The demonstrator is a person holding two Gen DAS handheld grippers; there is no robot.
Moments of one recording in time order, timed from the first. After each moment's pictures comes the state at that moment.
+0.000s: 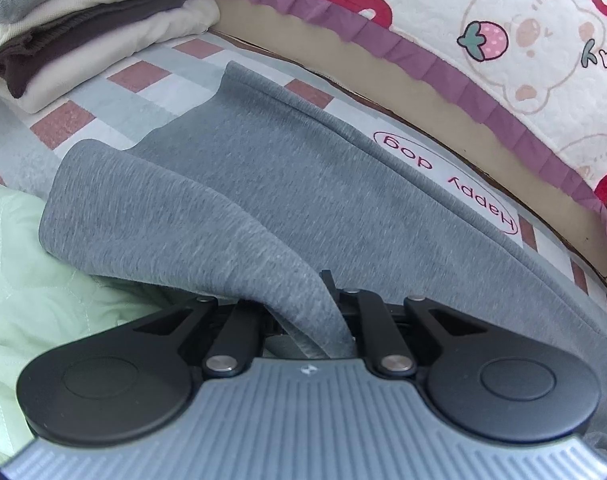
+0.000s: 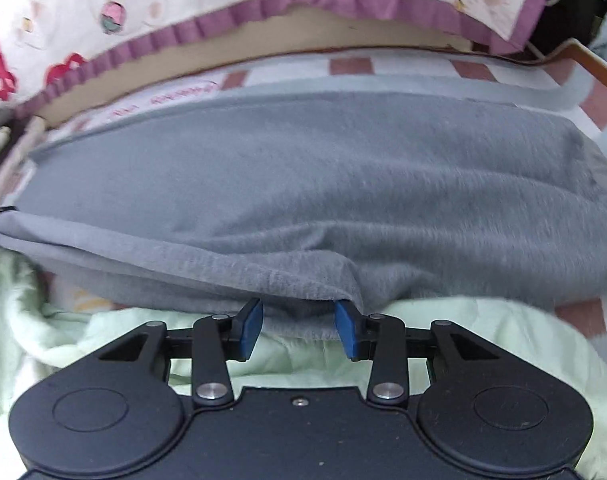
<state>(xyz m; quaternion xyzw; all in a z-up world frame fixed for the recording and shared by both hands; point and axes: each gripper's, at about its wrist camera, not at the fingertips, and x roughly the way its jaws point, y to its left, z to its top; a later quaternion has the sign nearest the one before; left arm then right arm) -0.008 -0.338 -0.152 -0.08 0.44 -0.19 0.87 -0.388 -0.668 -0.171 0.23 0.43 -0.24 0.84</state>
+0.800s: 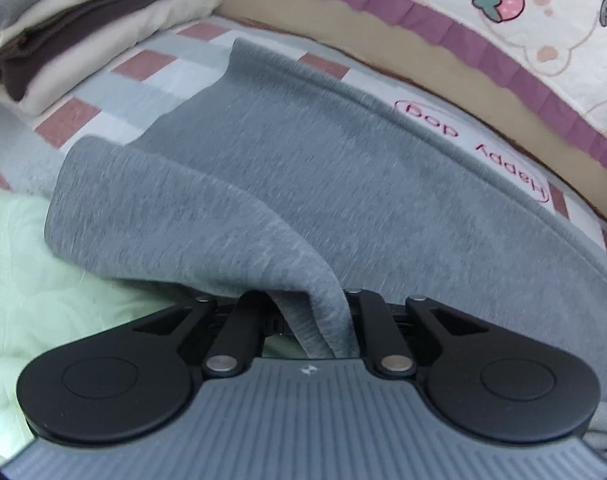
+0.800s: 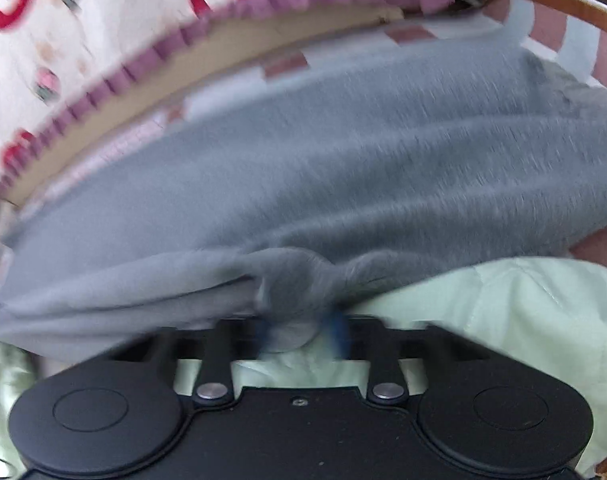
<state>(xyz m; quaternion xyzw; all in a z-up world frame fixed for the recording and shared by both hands) 0.001 -0.342 -0.172 -0.02 0.47 -0.17 0.86 -0.400 -0.695 -0.204 0.33 0.35 -0.28 0.83</state>
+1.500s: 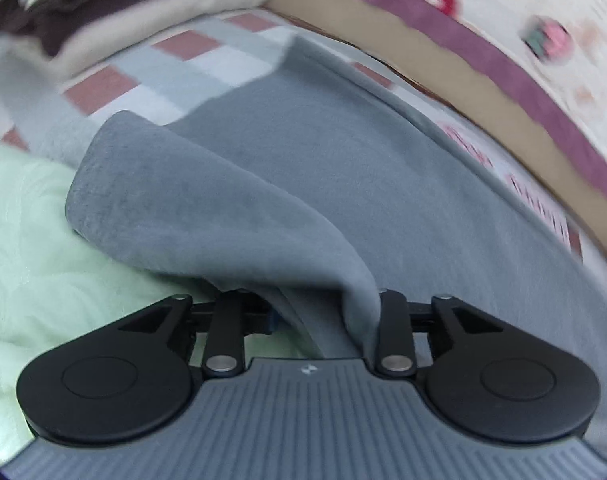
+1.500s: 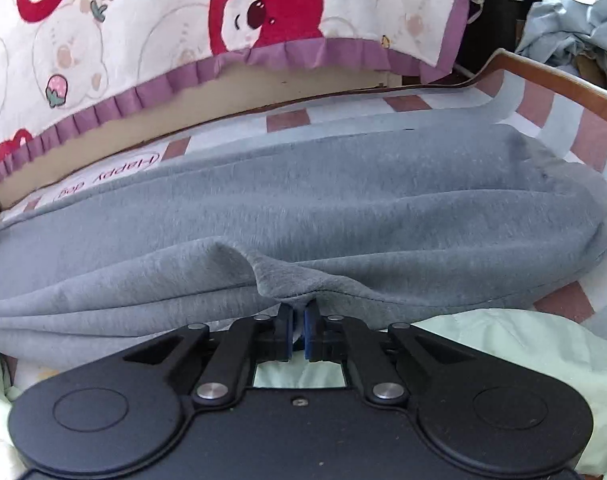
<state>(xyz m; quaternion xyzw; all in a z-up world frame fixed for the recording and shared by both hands) 0.029 -0.303 -0.194 -0.11 0.47 -0.13 0.86 -0.394 -0.678 -0.193 0.24 0.33 -0.34 0.85</state>
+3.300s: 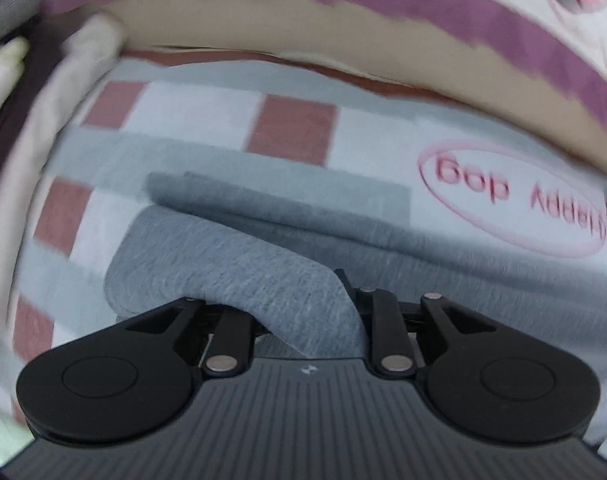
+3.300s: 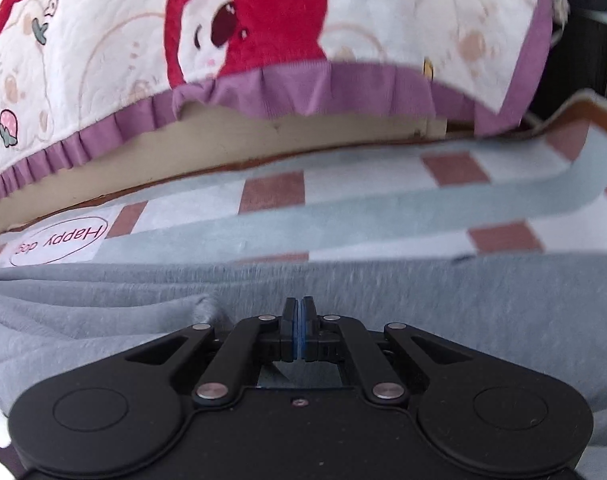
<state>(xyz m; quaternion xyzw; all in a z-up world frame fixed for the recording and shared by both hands) 0.205 -0.445 -0.174 0.20 0.56 -0.24 0.77 -0.286 -0.834 -0.226 0.22 0.31 -0.30 0.87</state>
